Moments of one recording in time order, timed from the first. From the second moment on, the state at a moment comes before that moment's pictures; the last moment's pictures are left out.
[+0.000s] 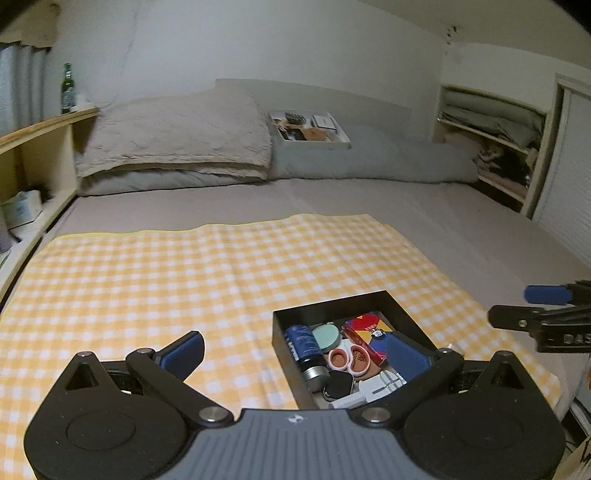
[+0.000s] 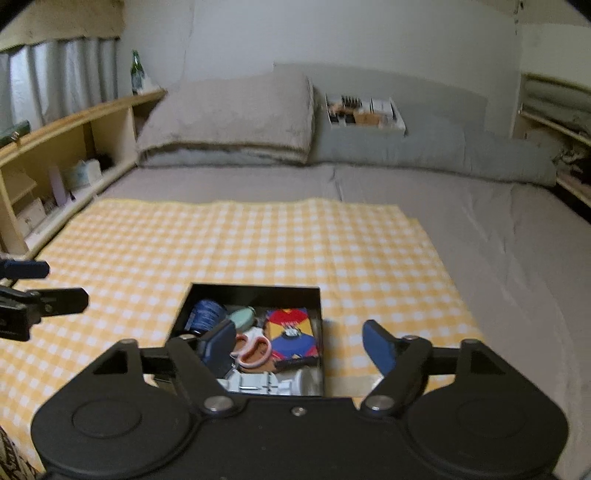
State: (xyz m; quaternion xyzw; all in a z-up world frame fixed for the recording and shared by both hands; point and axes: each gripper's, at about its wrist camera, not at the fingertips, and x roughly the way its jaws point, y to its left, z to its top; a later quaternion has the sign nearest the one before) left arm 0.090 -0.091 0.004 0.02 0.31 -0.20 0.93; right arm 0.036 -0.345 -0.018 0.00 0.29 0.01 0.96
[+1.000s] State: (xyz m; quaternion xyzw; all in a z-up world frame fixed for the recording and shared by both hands) left arm 0.031 -0.066 -0.006 0.03 0.27 -0.15 0.95; right arm -0.027 -0.308 -0.023 -0.01 0.22 0.00 0.98
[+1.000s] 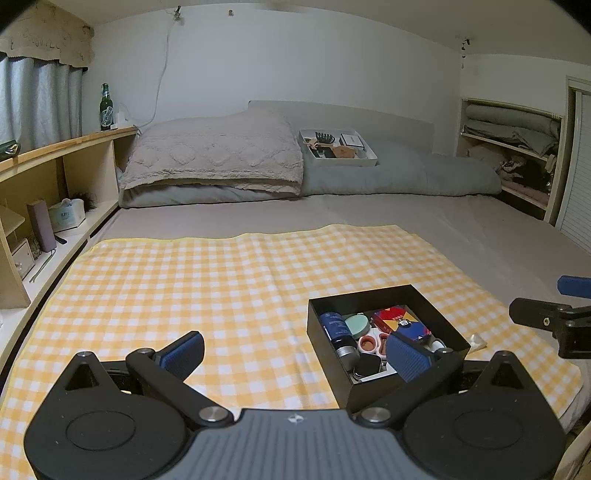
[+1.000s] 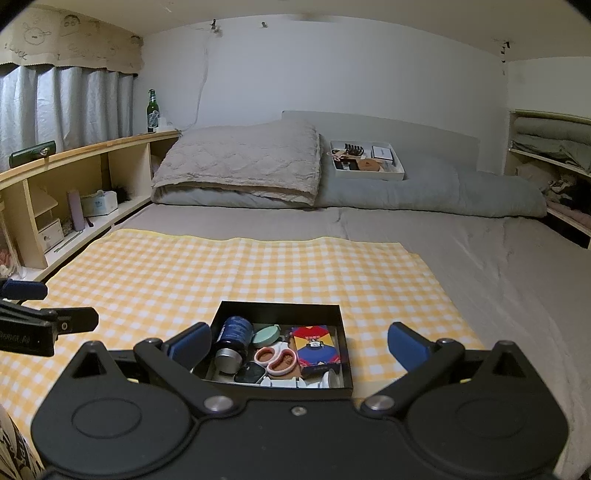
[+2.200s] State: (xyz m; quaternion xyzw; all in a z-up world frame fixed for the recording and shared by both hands) left arm 0.028 -0.069 -0.004 0.04 0.27 -0.15 0.95; right arm -0.027 -0.305 -0.023 -0.01 0.22 0.00 0.98
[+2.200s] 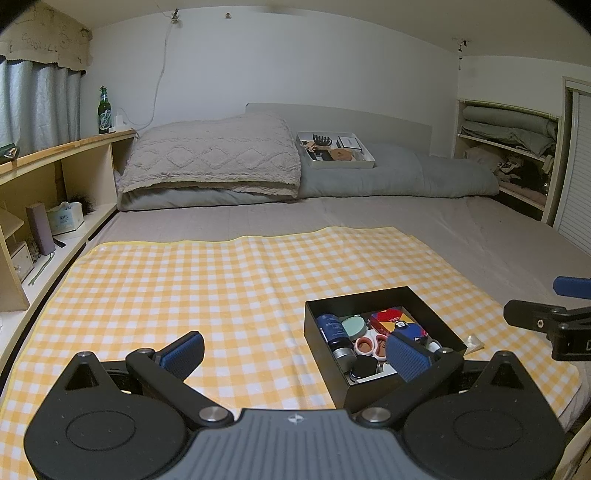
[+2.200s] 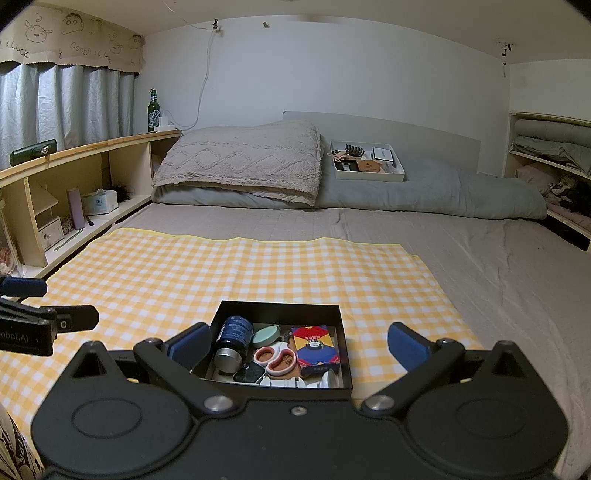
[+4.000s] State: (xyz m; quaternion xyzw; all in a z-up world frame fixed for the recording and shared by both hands) left arm 0.028 -0.065 -0.003 0.03 0.27 -0.15 0.95; right arm -0.027 -0.305 -0.023 -0.01 0.22 0.00 0.98
